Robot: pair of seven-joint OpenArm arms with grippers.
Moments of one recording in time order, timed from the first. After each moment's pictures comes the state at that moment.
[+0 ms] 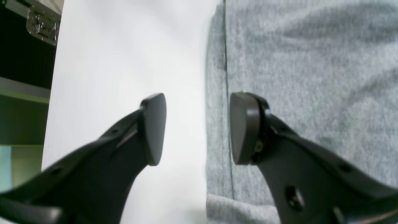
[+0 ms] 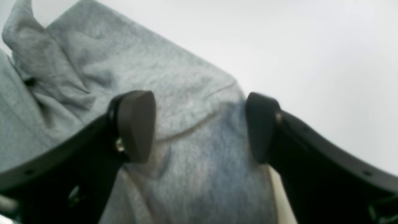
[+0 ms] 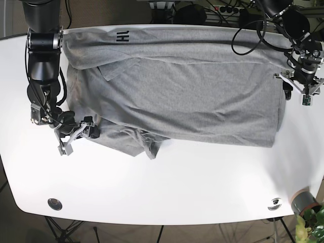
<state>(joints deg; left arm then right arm) 9.5 -10.1 -44.9 97.2 2.9 -40.4 33.3 24.7 22.5 -1.1 48.7 34.5 29.4 -37.4</state>
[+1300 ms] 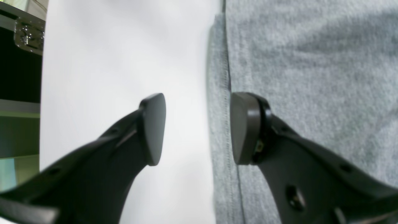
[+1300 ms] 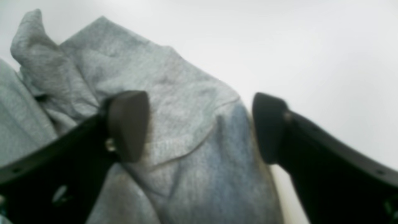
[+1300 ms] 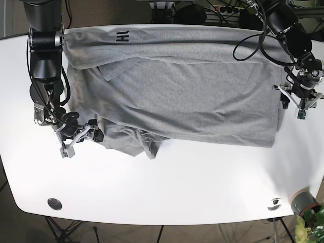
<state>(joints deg) 0.8 -13.8 -39.1 87.4 8.8 -40.3 33.2 23.5 22.3 -2.6 52.7 34.7 25.0 -35.2</state>
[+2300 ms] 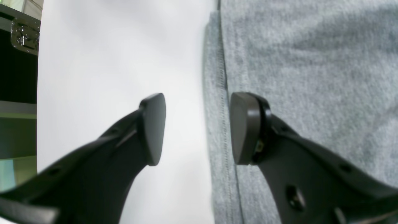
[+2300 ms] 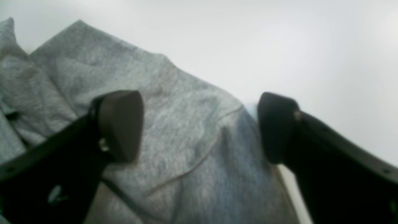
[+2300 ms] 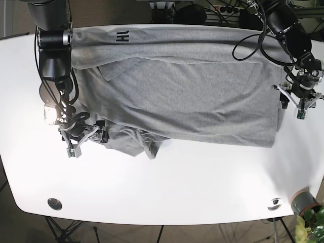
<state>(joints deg) 0.6 -13.8 -39.3 87.2 8.8 -40.3 33.2 22.0 17.8 -2.2 53.6 26.2 18.4 -31.4</state>
